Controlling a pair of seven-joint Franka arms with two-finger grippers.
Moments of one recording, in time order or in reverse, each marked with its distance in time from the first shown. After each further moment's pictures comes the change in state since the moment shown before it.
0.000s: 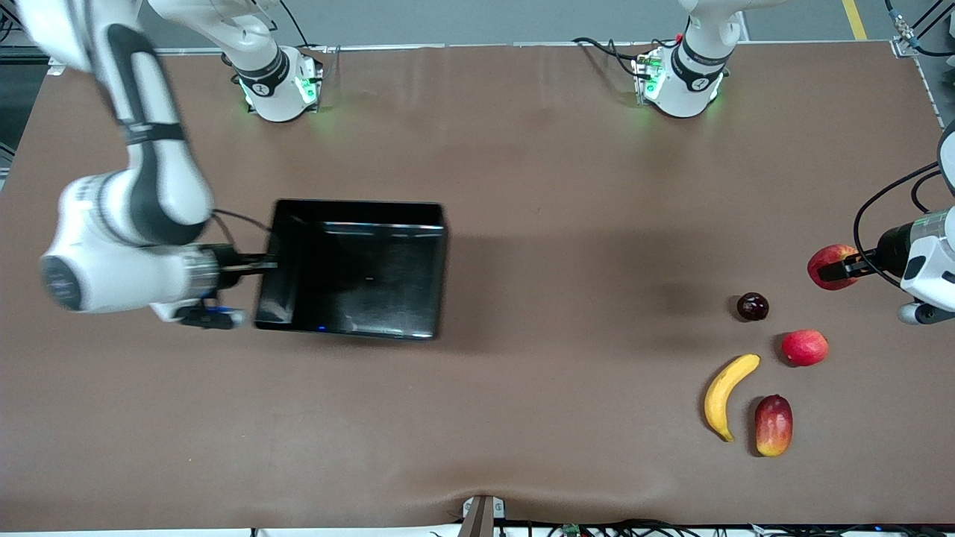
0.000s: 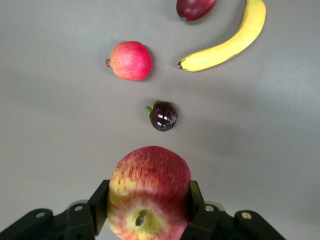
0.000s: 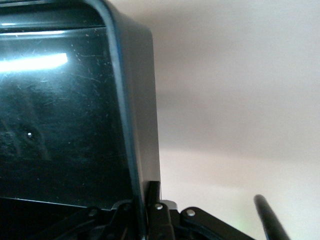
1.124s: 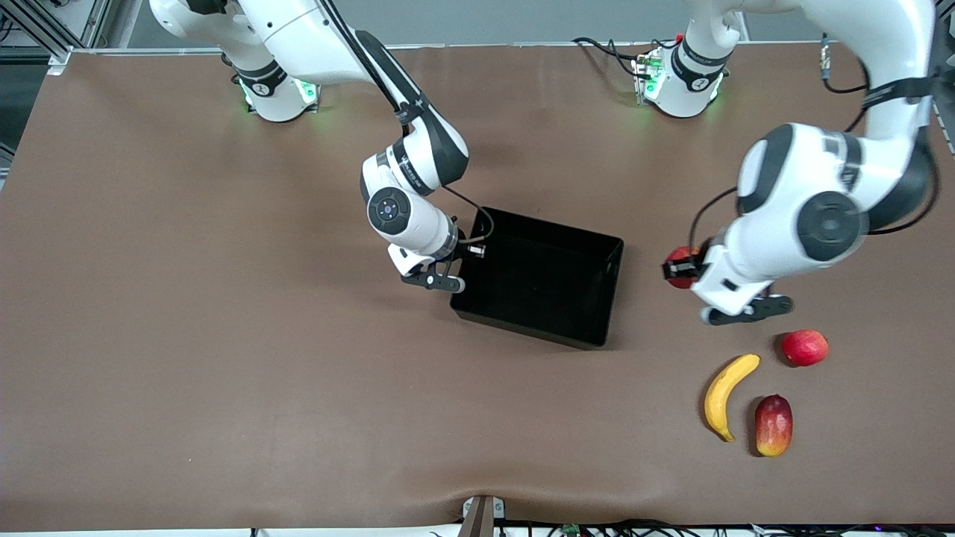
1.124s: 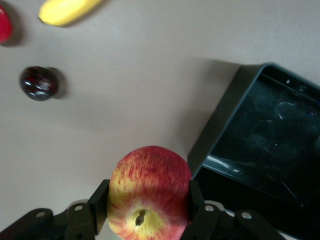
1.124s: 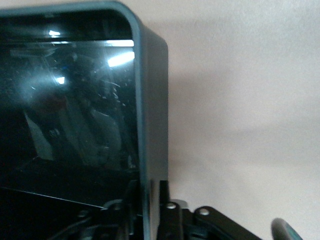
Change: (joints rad) left arm -0.316 0.075 -0.090 -0.055 -0.032 0.061 -0.292; right arm 0.533 0.230 -0.007 -0.017 0.145 0.635 0.441
